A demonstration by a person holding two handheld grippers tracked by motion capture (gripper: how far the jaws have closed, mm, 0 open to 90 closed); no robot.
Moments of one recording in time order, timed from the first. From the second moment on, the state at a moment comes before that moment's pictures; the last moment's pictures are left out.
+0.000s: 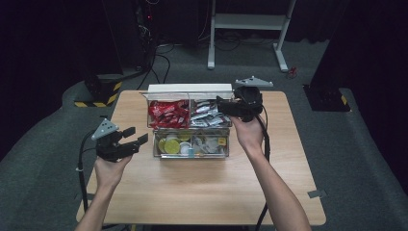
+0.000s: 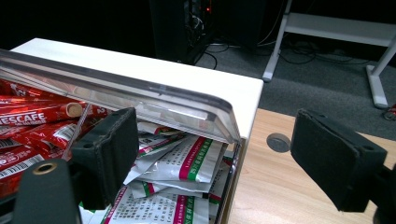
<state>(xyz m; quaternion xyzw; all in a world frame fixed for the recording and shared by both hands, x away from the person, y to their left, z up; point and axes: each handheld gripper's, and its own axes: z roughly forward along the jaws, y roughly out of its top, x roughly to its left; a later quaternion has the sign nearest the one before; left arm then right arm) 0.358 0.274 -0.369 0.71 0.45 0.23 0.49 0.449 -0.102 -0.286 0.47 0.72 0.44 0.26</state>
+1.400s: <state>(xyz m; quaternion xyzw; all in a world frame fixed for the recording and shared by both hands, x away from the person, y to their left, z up) 0.412 0.218 -0.327 0.75 0.41 0.24 0.46 0.451 -0.101 -0.287 0.47 0.72 0.44 0.26</state>
